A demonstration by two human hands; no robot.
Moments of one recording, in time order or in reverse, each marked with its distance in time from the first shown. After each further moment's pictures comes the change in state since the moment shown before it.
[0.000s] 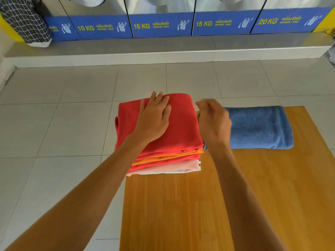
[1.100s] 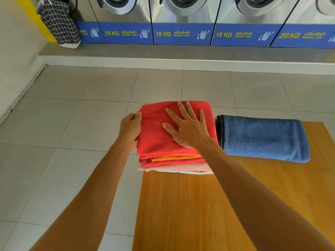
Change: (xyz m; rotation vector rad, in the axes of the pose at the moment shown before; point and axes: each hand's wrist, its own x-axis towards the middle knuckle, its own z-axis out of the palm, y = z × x) left_hand -0.054 -0.069 -0.054 -0.922 0.257 -0.908; right_hand 0.001 0.001 0.089 -0.862 -0.614 -0.551
